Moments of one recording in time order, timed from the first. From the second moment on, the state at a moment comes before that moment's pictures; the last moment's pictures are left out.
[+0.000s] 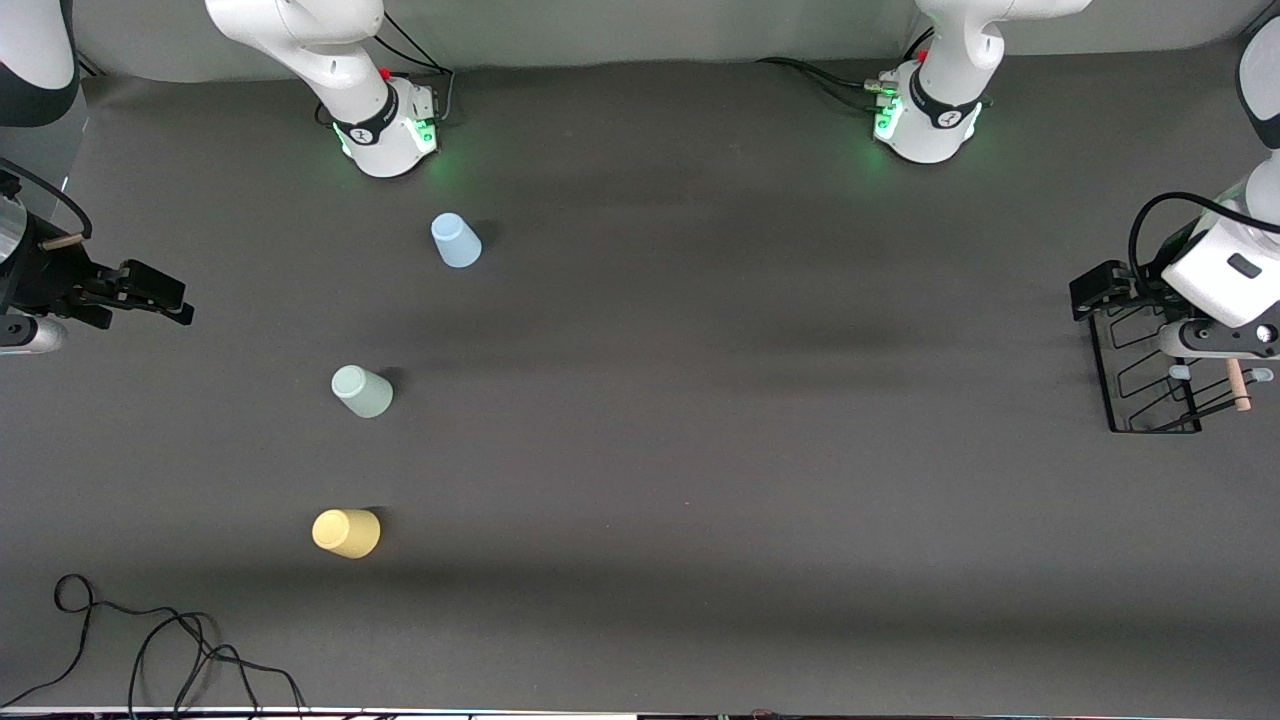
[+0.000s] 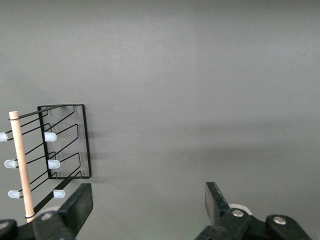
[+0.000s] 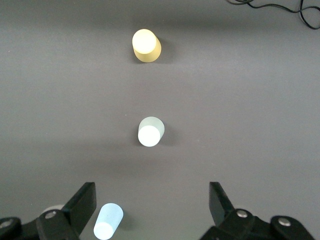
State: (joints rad) left arm -0.05 0.04 0.00 -1.66 0.05 1.64 0.00; right arm -0.02 0.02 -0.01 -1.62 0.01 1.63 -0.03
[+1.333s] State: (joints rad) left arm 0.00 0.04 0.01 -1.66 0.06 1.64 0.05; right arm -0.02 0.02 -0.01 -1.62 0.01 1.63 -0.03
